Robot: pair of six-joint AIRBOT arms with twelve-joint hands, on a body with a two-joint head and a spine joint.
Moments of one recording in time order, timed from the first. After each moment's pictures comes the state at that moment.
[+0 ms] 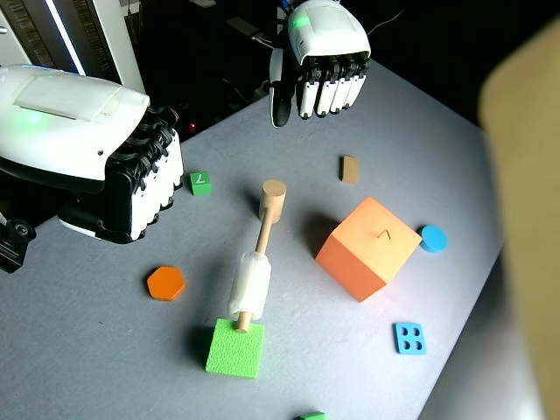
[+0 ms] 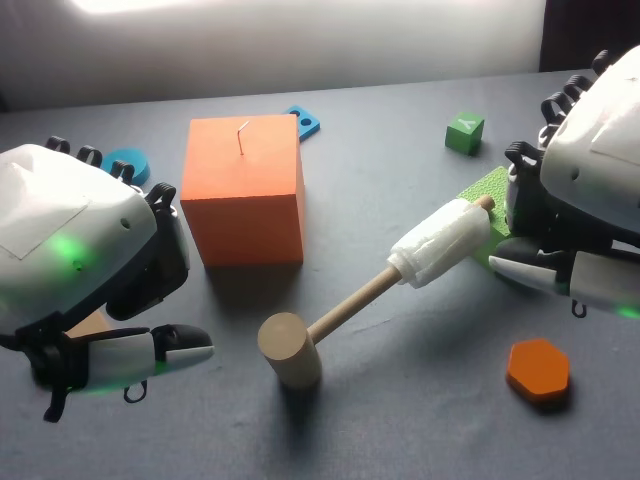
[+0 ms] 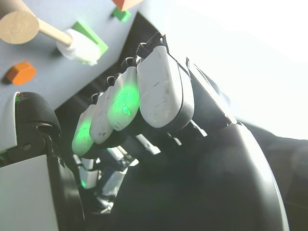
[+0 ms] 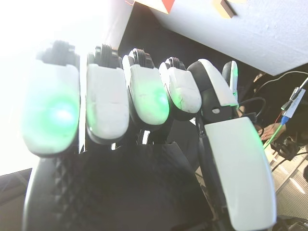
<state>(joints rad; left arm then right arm) 0.72 -0.61 0.54 -0.39 -0.90 1.44 -0.24 -0.63 0.53 0.52 0.25 -1.83</state>
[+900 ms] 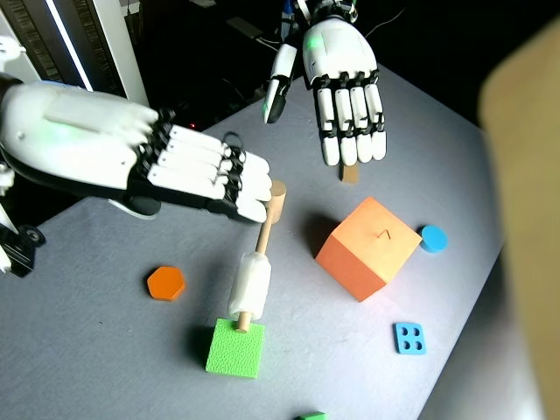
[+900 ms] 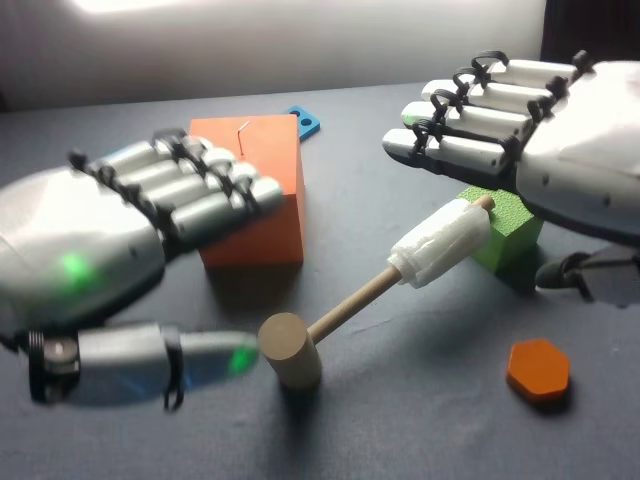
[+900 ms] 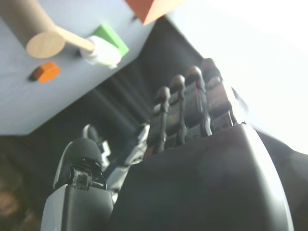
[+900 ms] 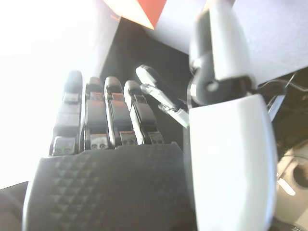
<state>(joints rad) 0.77 -0.68 0.75 0.08 -0.79 0.96 -0.21 -0.72 0.66 0.52 0.09 -1.81</state>
